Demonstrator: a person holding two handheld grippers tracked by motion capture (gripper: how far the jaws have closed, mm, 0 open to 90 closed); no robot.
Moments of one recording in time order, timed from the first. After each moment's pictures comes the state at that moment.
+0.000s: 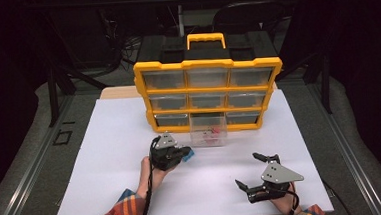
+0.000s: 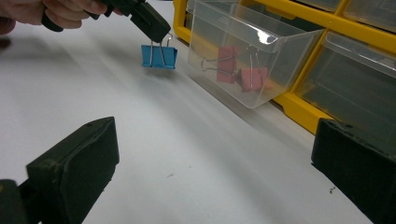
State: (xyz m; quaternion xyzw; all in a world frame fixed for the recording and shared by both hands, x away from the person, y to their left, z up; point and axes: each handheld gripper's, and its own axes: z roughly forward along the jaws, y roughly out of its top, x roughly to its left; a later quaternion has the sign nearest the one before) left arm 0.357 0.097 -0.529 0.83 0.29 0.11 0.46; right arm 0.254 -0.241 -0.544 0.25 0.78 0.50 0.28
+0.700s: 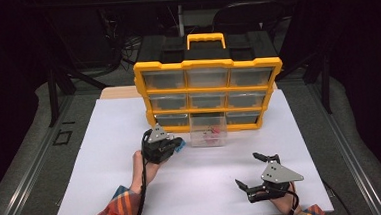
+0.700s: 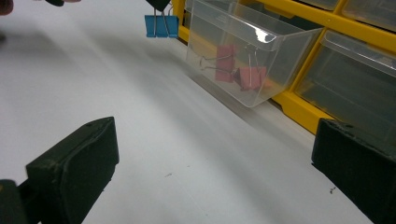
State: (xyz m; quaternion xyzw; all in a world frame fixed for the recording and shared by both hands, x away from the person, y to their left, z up) left arm 0.365 0.112 -0.505 0.82 0.31 0.15 0.46; right arm 0.254 -0.242 -0.544 0.25 0.78 0.50 0.28
